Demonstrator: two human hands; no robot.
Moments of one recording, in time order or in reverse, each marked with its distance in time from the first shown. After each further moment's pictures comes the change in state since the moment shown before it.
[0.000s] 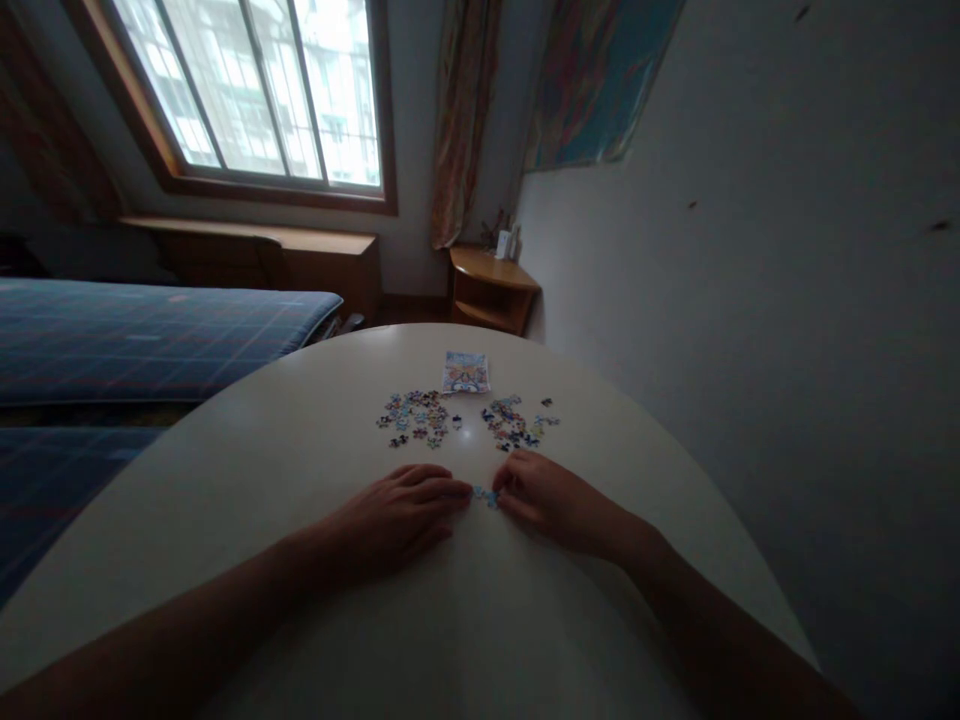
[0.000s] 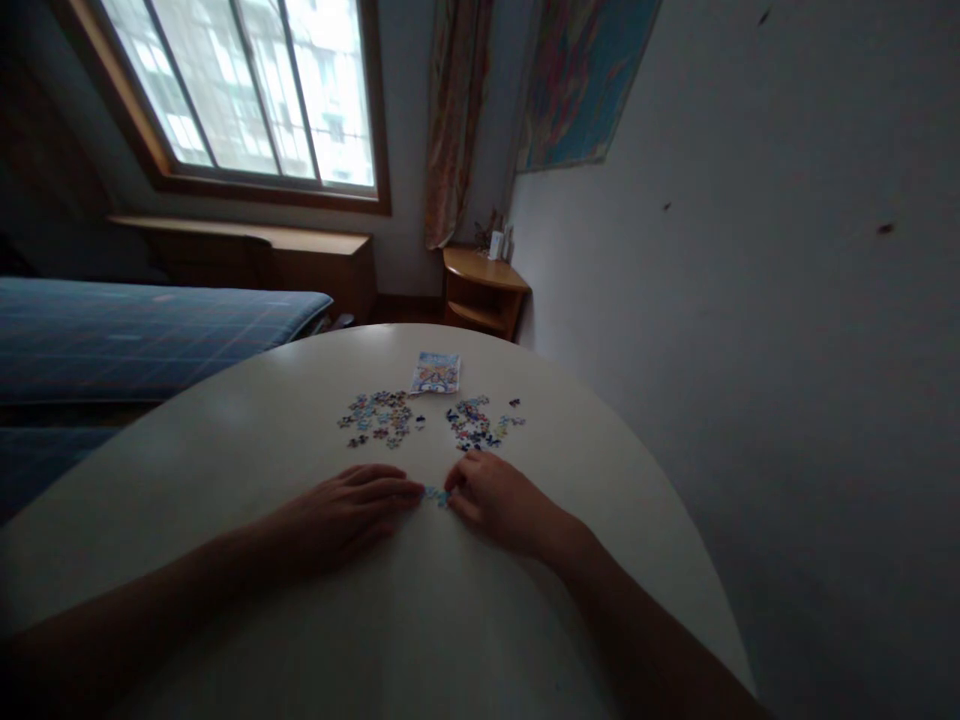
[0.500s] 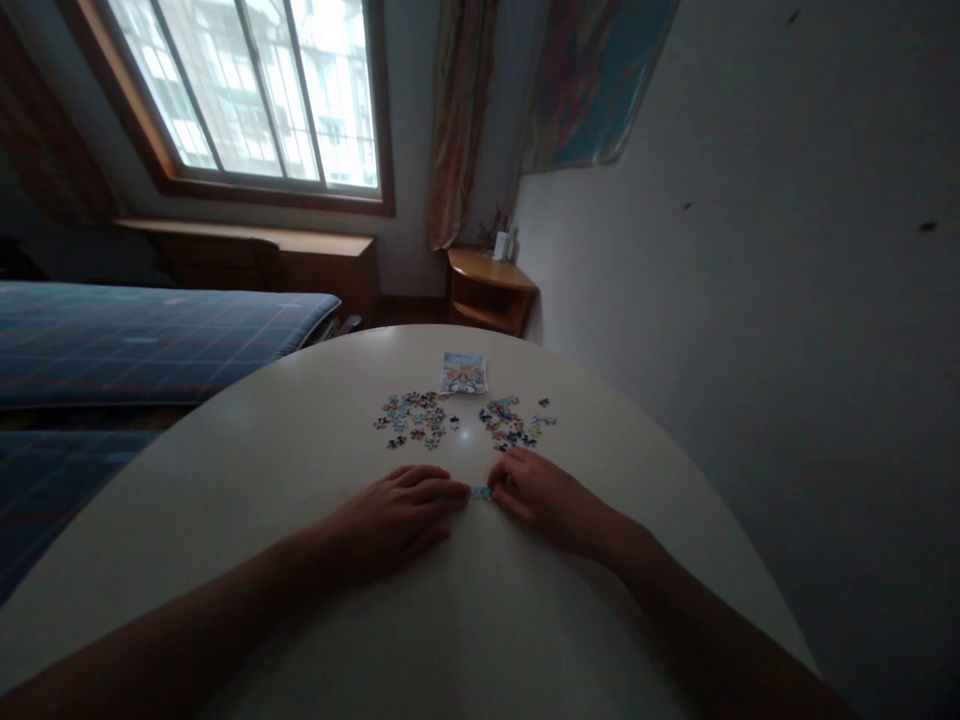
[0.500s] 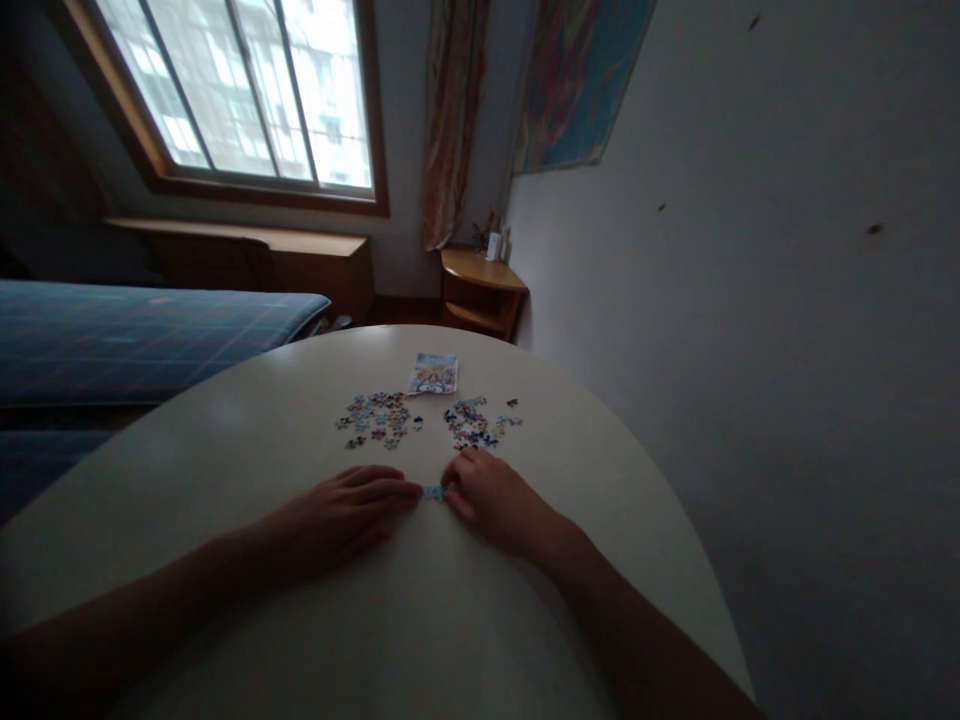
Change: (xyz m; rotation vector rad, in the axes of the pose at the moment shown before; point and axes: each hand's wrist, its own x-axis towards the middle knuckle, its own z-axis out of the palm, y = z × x) left_hand 0.001 0.000 -0.001 0.026 -0.042 0.010; right_hand 0.003 -0.005 0.004 -0.060 0.040 -0.005
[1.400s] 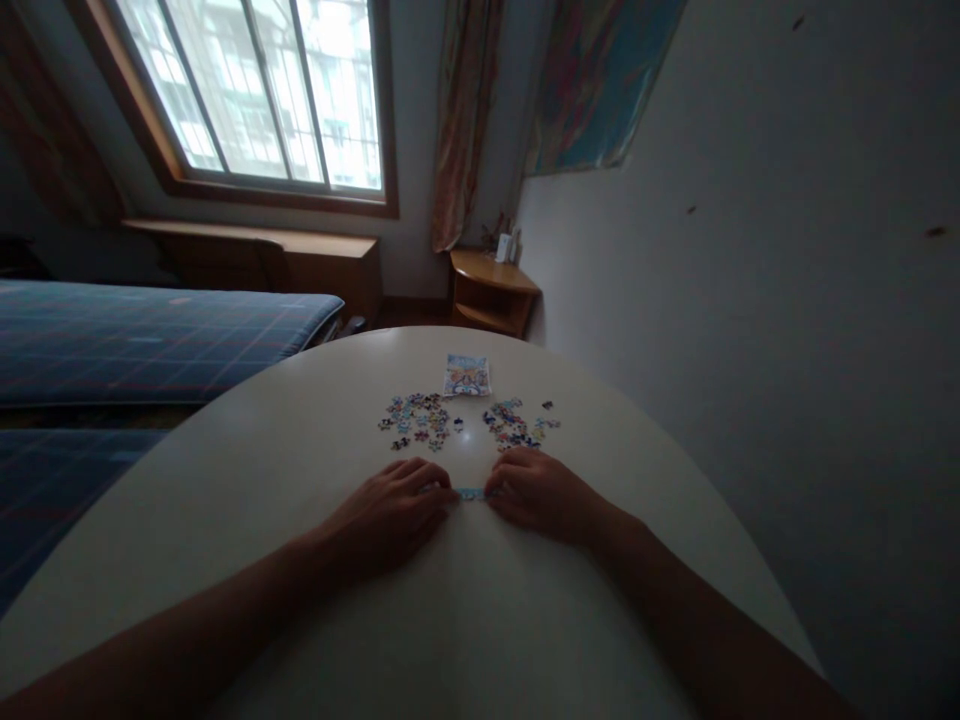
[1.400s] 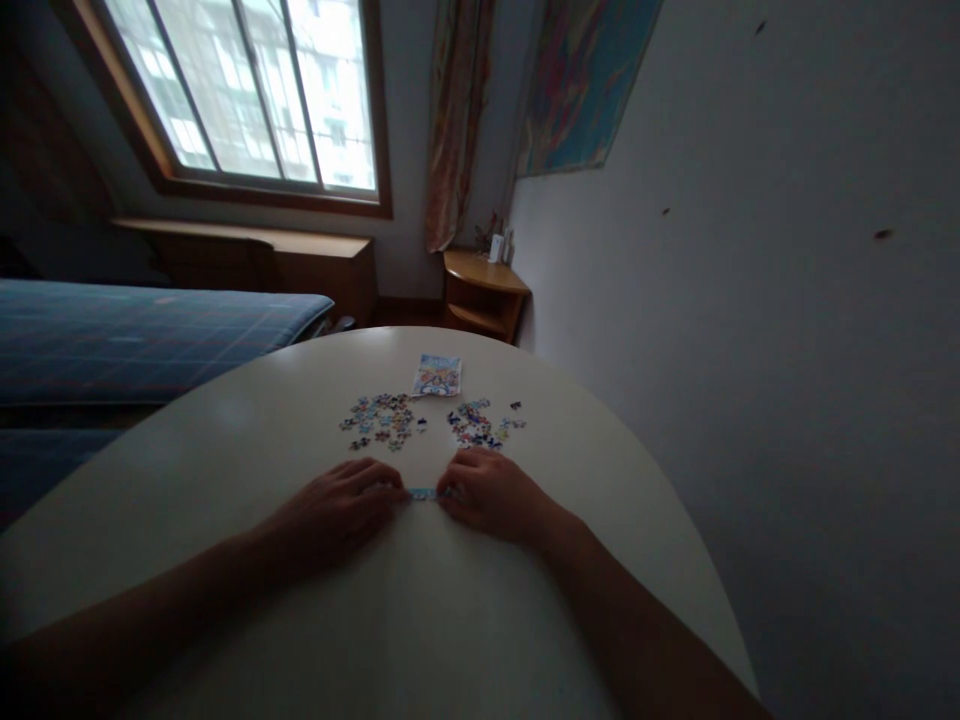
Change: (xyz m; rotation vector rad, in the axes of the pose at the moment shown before) left_hand 0.000 0.001 0.001 0.055 0.133 -0.110; right_hand 0.009 0.029 0.012 0.004 0.133 -0.383
